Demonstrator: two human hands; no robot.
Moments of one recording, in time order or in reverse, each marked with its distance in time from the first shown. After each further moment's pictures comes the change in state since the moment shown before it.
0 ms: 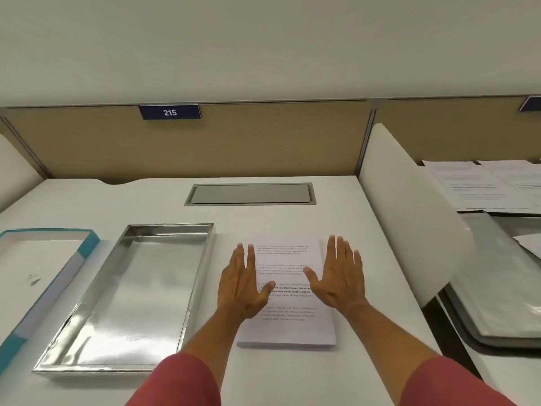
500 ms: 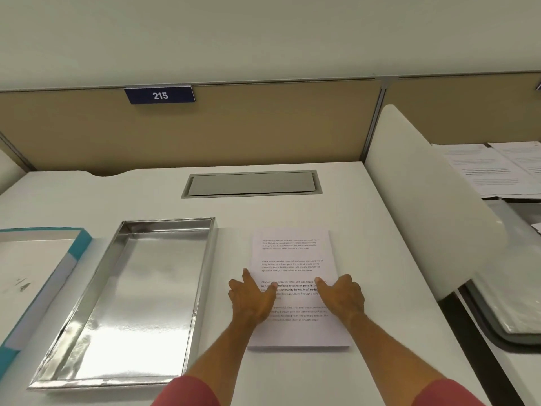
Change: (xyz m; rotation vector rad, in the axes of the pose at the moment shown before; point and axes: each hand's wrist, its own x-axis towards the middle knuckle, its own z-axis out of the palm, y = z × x) left_hand 0.007 -0.008 0.036 -0.527 -0.201 -0.499; right_hand -0.003 -0.017 0.043 0.528 -0.257 0.598
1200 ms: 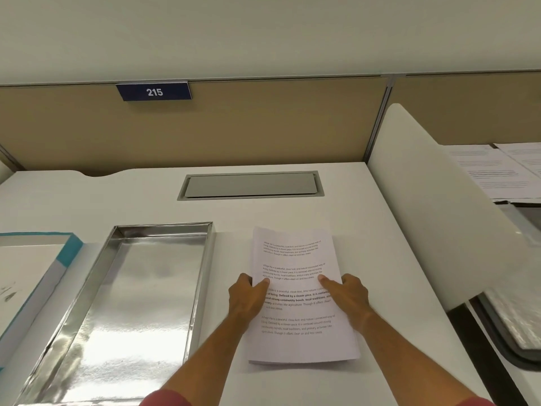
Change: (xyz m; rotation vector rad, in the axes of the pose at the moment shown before) left_hand 0.029 0.010 -0.014 -0.320 -0.072 -0.075; right_hand 0.022 -0.007 -0.009 0.335 -0.090 -0.018
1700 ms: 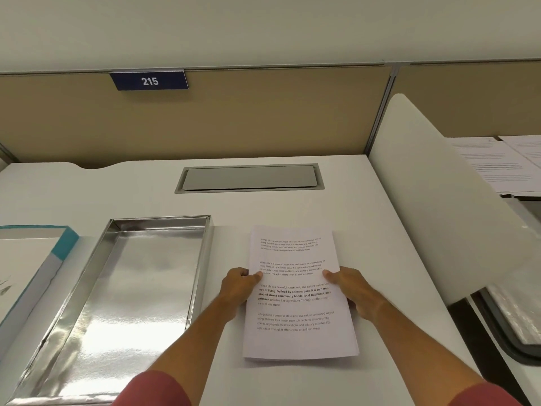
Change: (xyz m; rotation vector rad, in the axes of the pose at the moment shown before) left_hand 0.023 -0.008 -0.018 -0.179 -0.151 -0.054; right_hand 0.017 -0.001 -0.015 0.218 -0.315 0.083
